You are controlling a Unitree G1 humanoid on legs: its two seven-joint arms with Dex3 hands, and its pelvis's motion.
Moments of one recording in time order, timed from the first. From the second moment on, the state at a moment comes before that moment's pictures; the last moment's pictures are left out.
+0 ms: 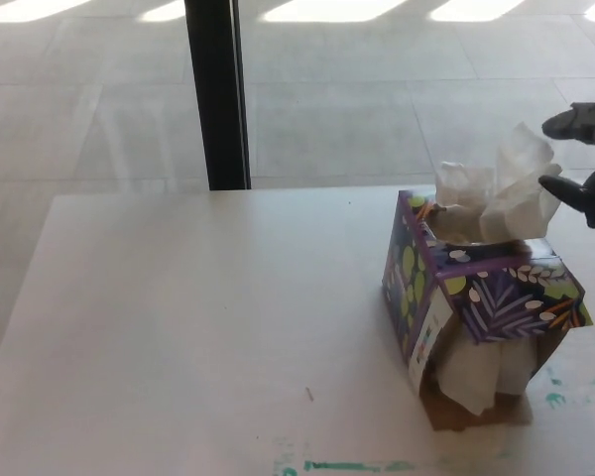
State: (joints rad) left_arm -0.15 0.58 0.34 1.19 -0.10 -0.02 -0.14; right_arm -0.91 -0.79 0.47 0.39 -0.26 0.41 0.40
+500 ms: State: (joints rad) left_arm -0.14 0.59 0.32 1.18 -0.10 -0.02 -0.14; right_arm -0.94 -0.73 0.50 0.38 -0.37 0.41 0.49
